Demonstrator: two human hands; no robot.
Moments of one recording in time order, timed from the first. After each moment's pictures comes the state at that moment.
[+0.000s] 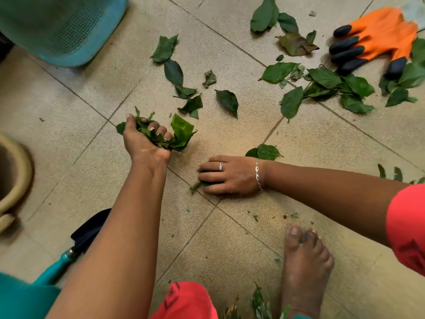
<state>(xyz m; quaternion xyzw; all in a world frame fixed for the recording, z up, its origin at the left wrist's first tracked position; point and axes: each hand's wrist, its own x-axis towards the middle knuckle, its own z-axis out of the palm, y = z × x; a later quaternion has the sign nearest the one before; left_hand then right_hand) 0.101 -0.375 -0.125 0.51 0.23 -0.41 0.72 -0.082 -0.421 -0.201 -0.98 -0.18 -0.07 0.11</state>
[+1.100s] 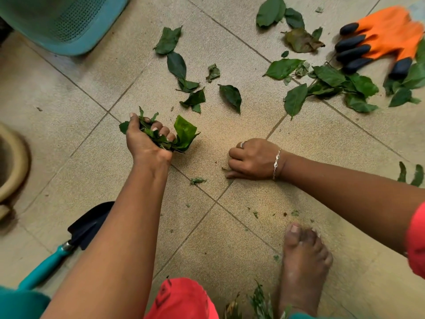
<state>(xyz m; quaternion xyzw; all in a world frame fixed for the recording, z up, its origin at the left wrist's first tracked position) 0.099 -0.363 -0.132 0.50 0.24 -0.42 0.71 -0.105 -0.441 -0.195 -0.99 -0.02 -0.08 0.11</state>
